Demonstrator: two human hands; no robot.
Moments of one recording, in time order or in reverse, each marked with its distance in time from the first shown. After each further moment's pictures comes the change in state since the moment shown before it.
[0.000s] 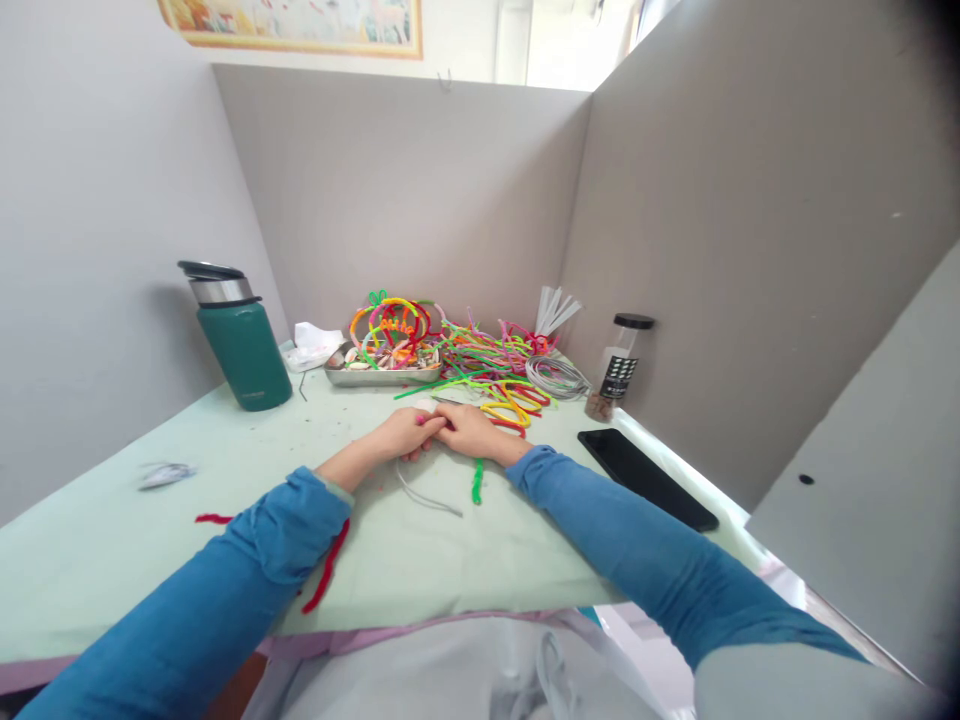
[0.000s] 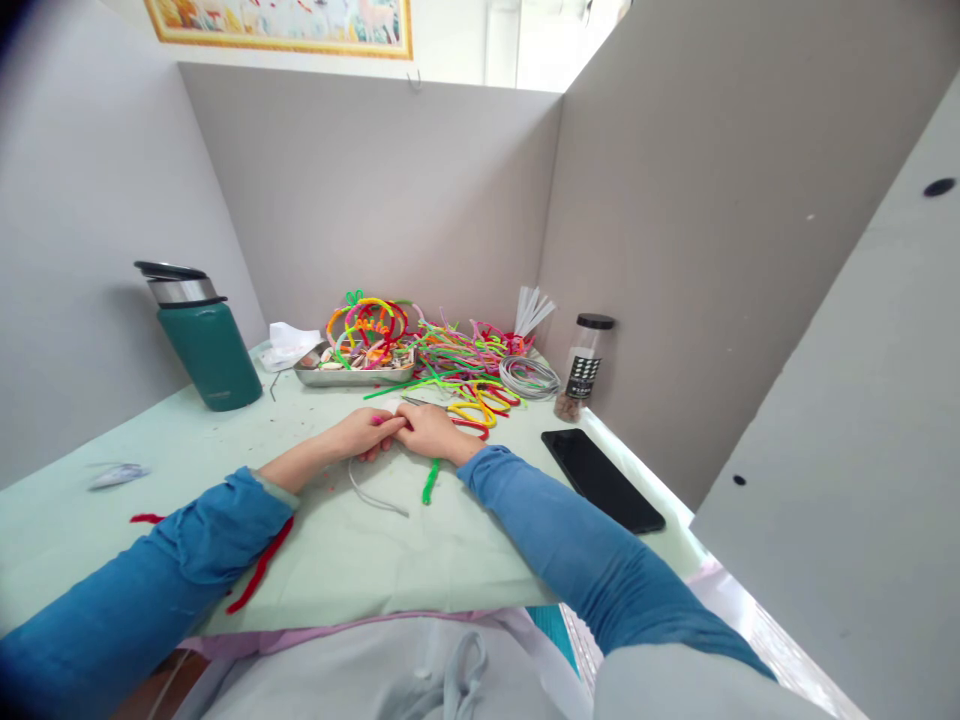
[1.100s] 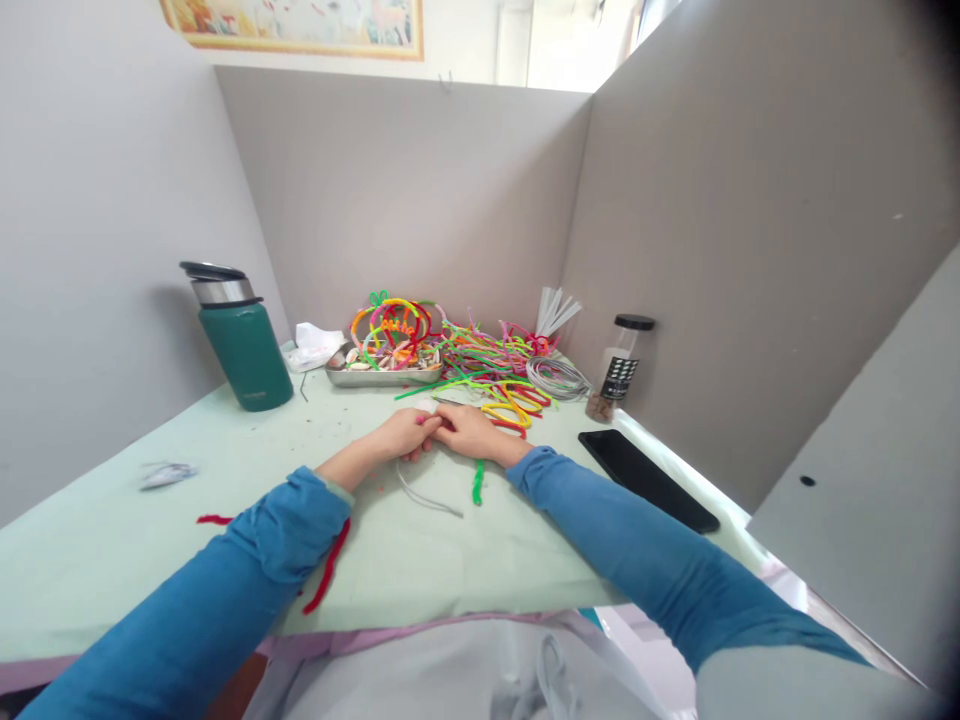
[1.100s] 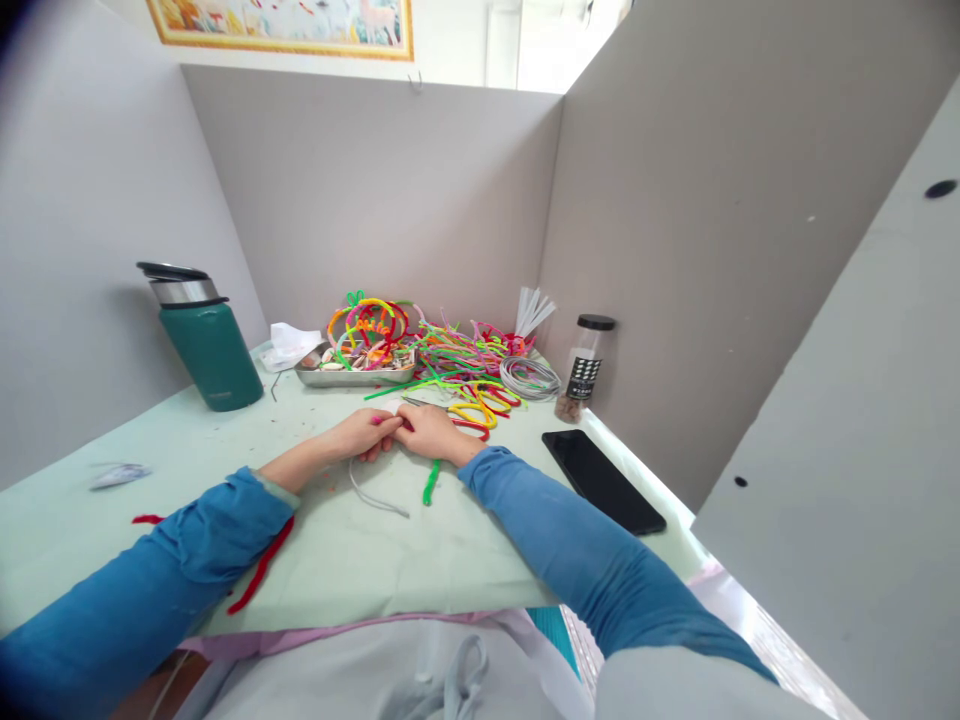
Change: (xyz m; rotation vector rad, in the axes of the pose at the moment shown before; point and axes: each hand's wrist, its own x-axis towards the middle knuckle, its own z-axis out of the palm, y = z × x) left_hand 0.002 -0.003 0.000 -0.047 -0.021 -0.017; right_hand 0.000 -0.002 -0.001 0.007 0.000 -0.004
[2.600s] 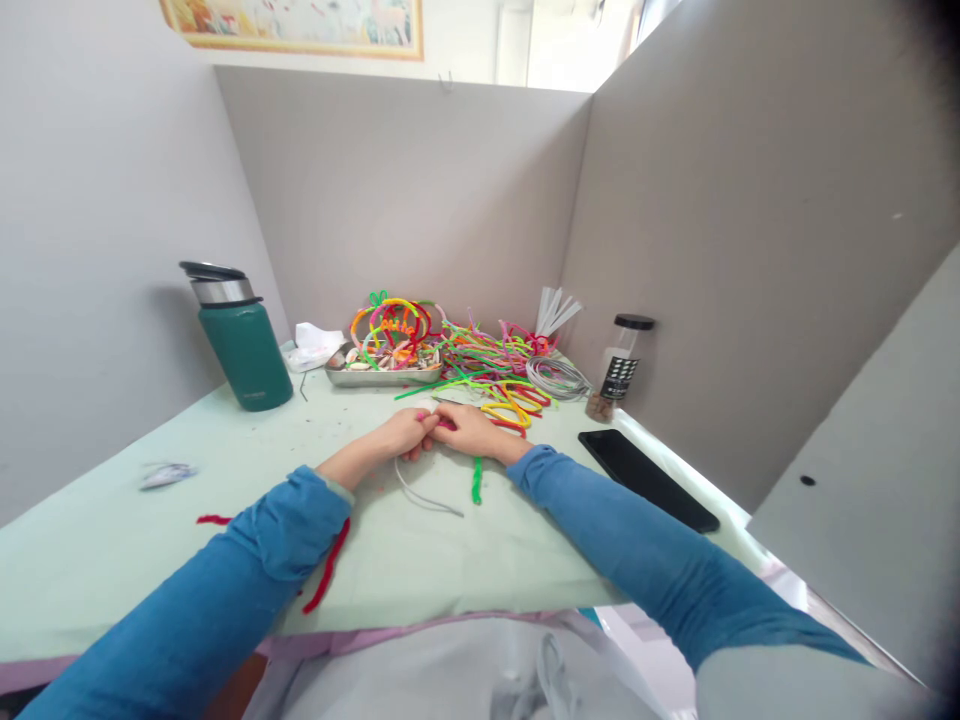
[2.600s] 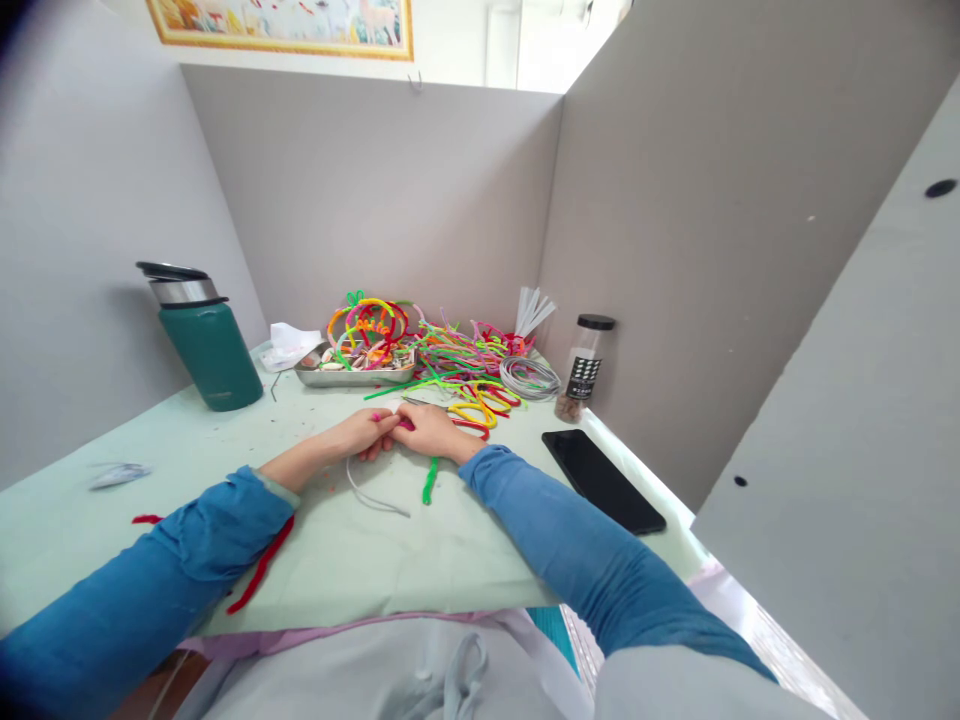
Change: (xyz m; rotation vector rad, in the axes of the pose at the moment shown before) left_hand -0.002 0.003 0.002 -0.081 0.003 -0.045; right_hand 0.000 0.000 -0.002 0.099 -0.005 0.001
